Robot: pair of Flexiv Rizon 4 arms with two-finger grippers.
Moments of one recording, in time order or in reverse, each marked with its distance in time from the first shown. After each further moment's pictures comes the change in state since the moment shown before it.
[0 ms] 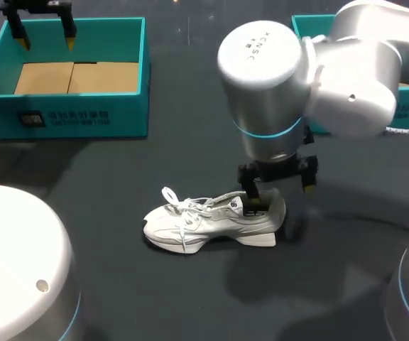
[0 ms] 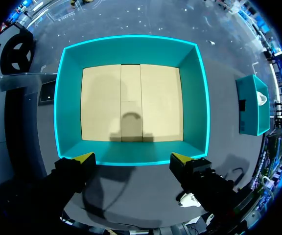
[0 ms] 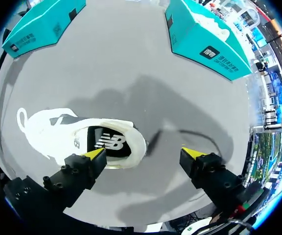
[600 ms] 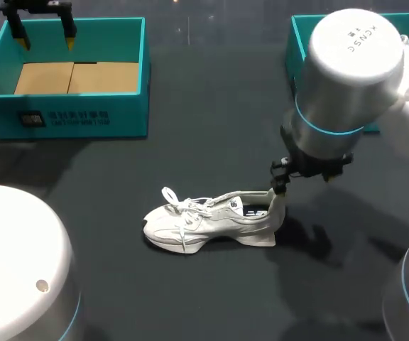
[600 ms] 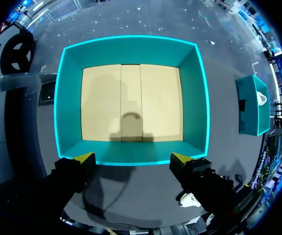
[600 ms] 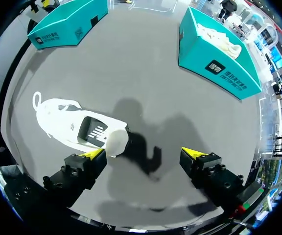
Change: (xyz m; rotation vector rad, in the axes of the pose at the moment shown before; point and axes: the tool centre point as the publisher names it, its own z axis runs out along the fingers) left arm 0.000 0.000 0.000 0.000 0.000 0.000; right arm -0.044 -0.002 -0.010 -0.104 0.142 -0.162
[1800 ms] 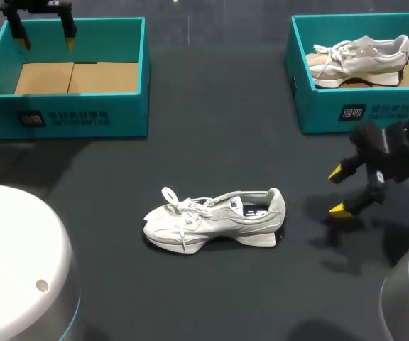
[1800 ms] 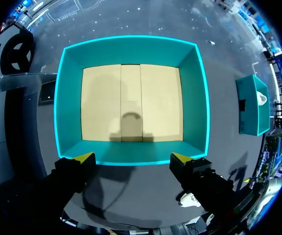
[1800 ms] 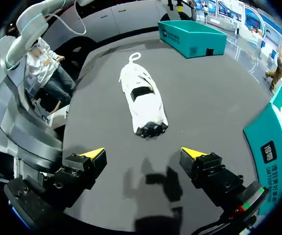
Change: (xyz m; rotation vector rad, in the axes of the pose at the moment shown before) left arm 0.000 0.000 0.000 0.000 0.000 0.000; right arm -0.050 -0.036 0.010 -0.328 0.683 -0.905
